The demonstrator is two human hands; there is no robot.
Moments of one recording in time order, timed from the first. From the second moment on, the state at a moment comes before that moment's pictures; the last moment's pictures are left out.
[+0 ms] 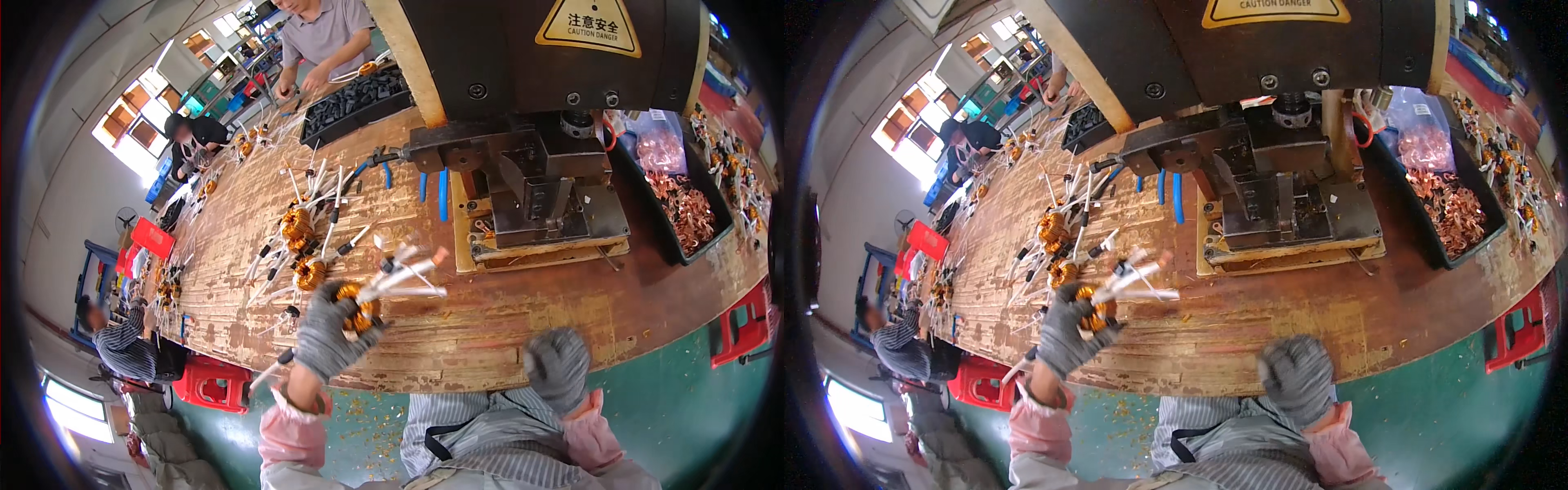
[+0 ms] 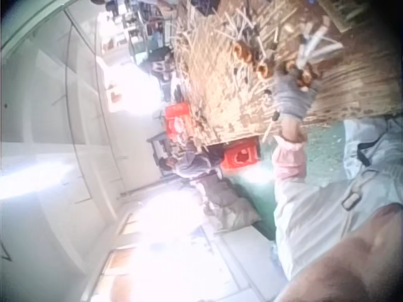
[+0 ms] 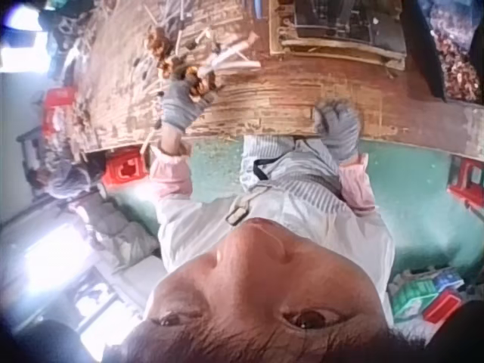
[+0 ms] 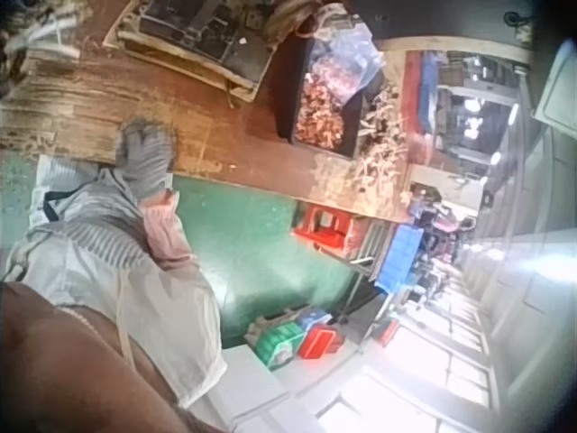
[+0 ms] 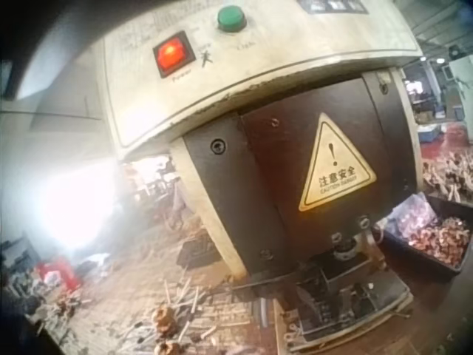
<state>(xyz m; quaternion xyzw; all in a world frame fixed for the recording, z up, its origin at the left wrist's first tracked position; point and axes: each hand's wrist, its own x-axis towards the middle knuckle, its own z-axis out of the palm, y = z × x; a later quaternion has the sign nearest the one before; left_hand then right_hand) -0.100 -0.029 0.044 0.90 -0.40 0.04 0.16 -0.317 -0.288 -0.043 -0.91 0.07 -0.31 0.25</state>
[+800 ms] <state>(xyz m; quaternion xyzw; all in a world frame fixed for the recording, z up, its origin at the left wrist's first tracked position) -0.175 -0.067 -0.021 0.84 -0.46 -0.13 0.24 -0.287 -0.252 -0.039 -0.98 -0.05 -0.17 0.07</state>
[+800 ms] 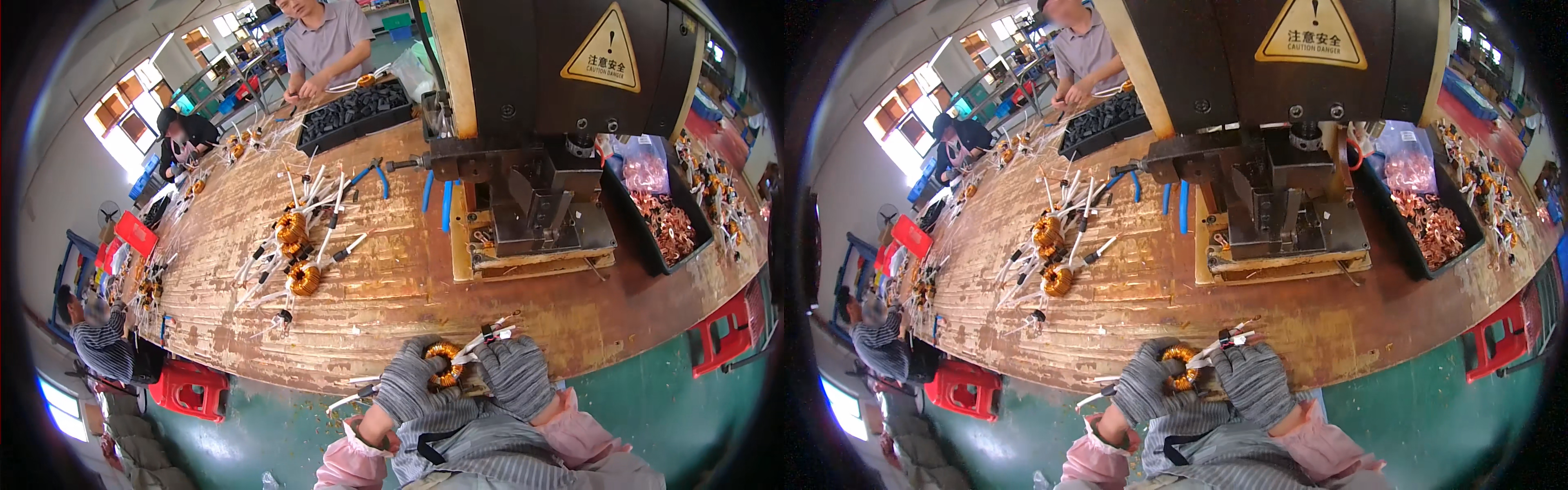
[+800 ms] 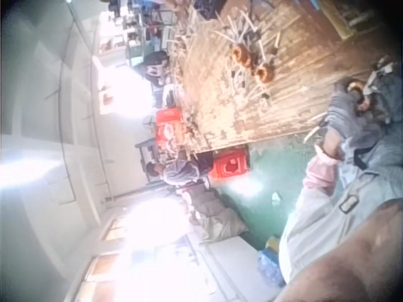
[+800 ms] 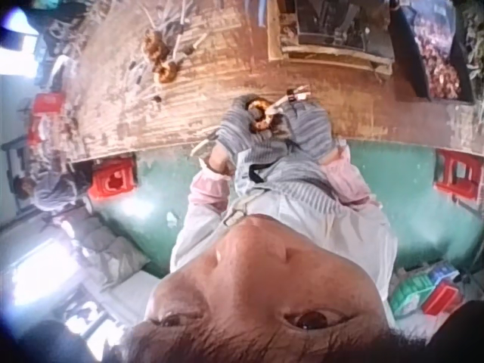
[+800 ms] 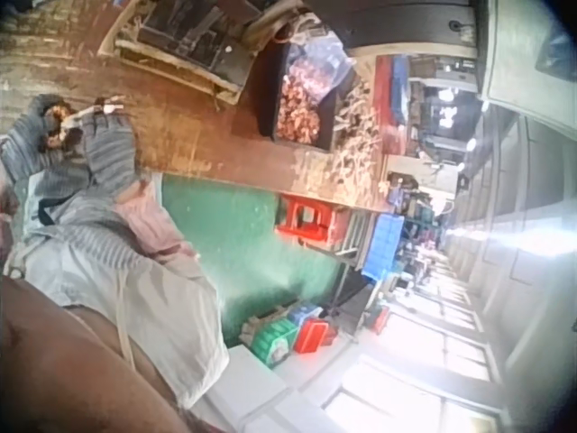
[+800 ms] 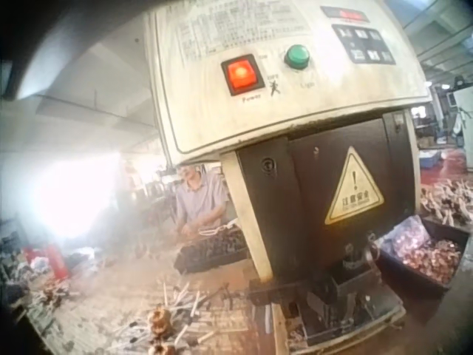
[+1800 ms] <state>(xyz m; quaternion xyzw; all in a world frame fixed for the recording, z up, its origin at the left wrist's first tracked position) -0.187 -0.071 -0.034 0.86 -0.33 0.04 0.40 -0.283 -0.251 -0.052 -0.97 -0.03 -0.22 0.10</state>
